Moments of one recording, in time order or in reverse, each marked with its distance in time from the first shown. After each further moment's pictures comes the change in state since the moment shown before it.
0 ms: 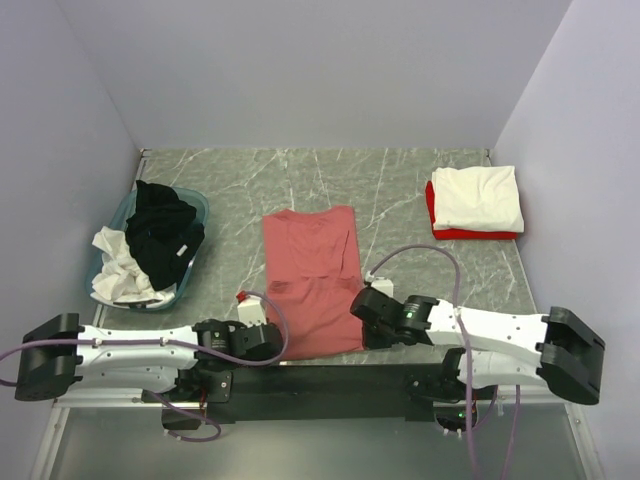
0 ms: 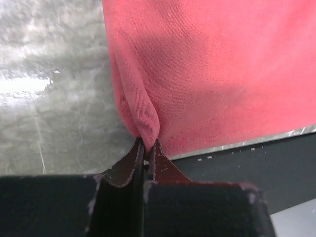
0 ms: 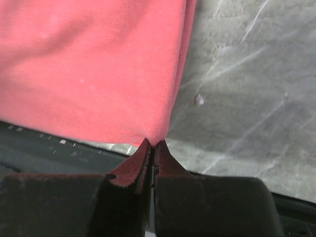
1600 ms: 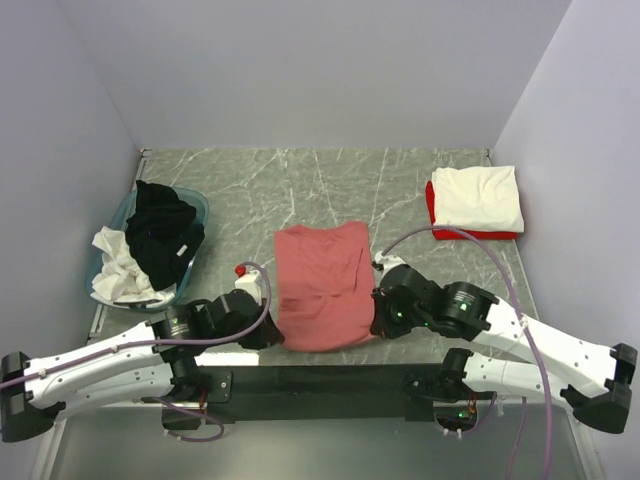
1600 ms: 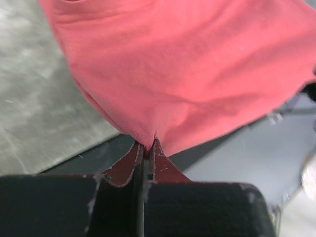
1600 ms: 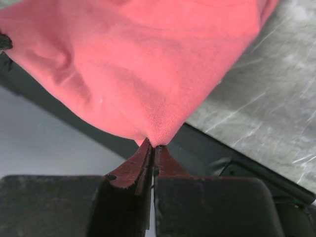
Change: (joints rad) left arm 0.222 -0.254 0.159 -0.079 0.285 0.364; right arm -0.053 -0.267 0.277 -0.324 -0.108 -0.272
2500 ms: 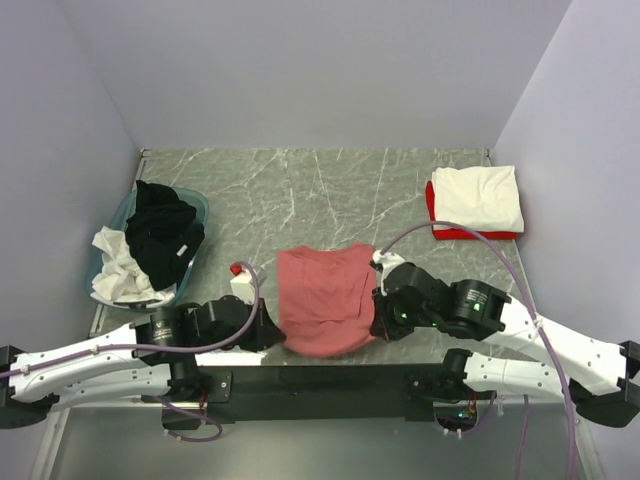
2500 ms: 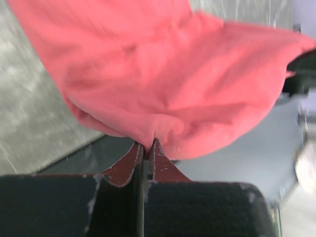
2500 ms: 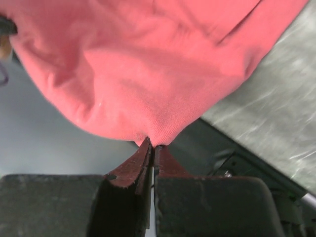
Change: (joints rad) left arm -0.143 -0.080 0.085 -0.060 -0.084 -0.006; right arm 0.063 -0.026 0.109 -0.090 -0.029 -0.032
